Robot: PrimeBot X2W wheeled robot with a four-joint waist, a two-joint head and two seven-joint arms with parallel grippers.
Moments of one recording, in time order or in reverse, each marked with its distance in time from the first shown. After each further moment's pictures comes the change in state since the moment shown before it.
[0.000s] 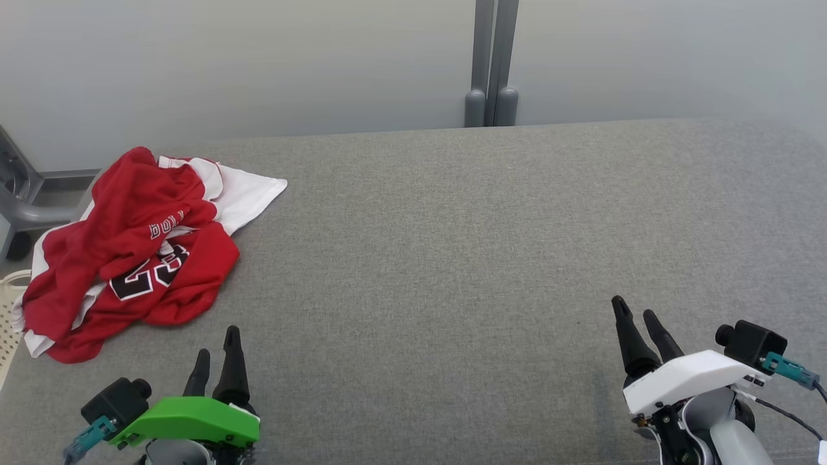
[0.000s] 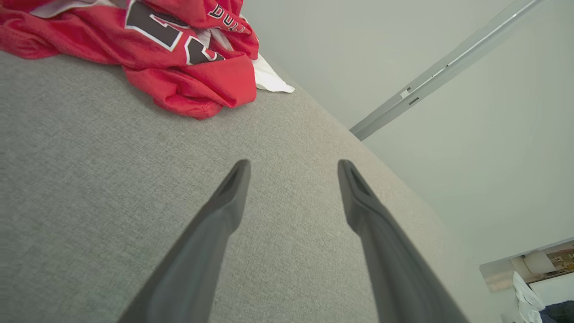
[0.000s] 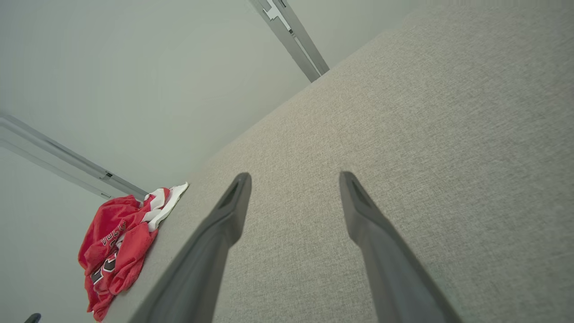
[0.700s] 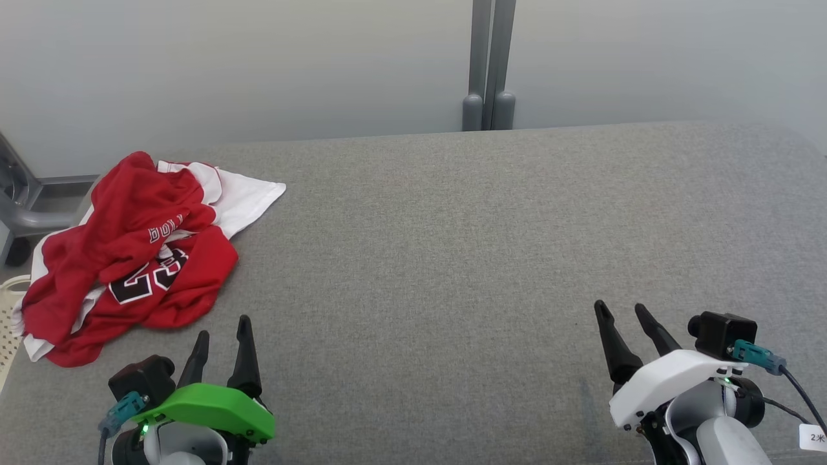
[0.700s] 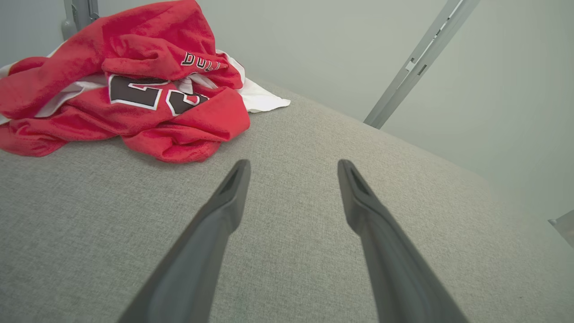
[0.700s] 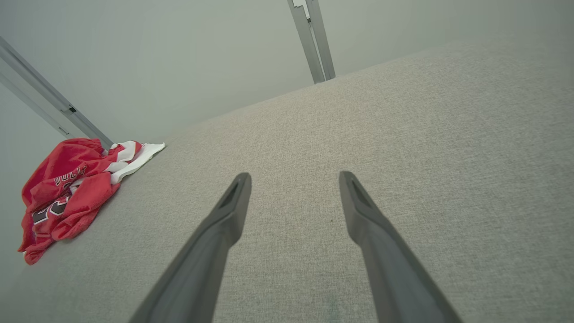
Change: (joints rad) left arm -0.050 0.040 -0.078 0.057 0.256 0.040 -0.061; right arm 0.014 -0.002 0.027 -0.063 -0.303 0.000 0.042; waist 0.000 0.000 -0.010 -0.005
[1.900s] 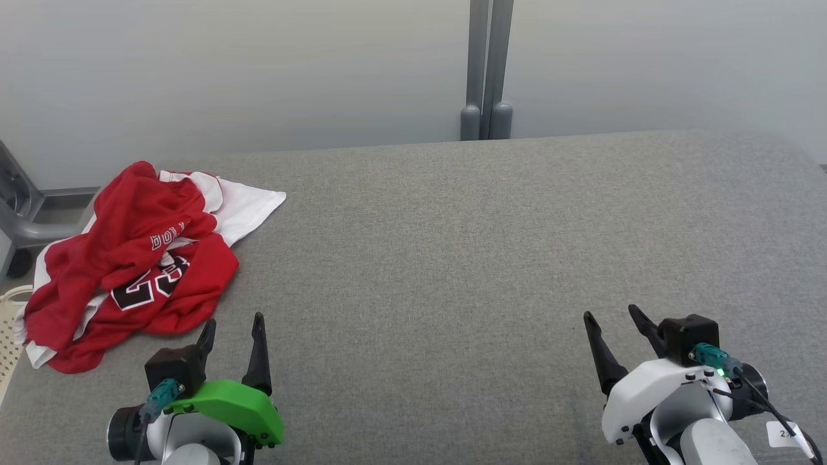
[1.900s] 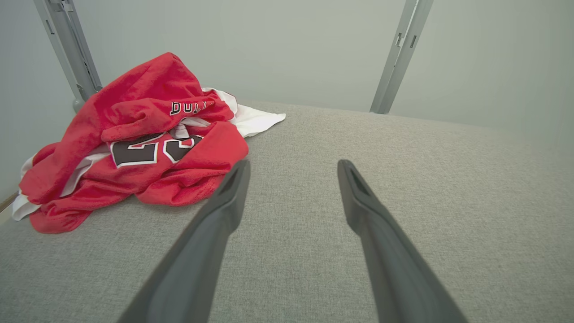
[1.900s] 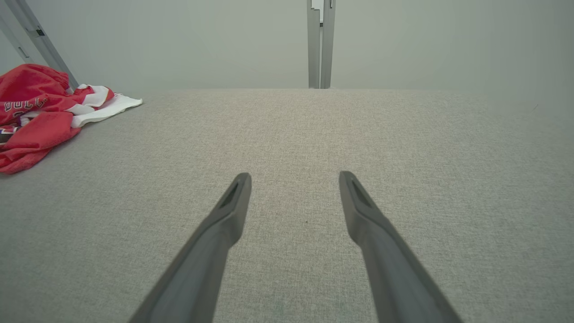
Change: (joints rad) left arm -0.038 0.041 -0.086 0.031 0.227 0.045 -0.021; right arm 0.002 -0.003 0.017 0.009 -0.309 0.000 -0.015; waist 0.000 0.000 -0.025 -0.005
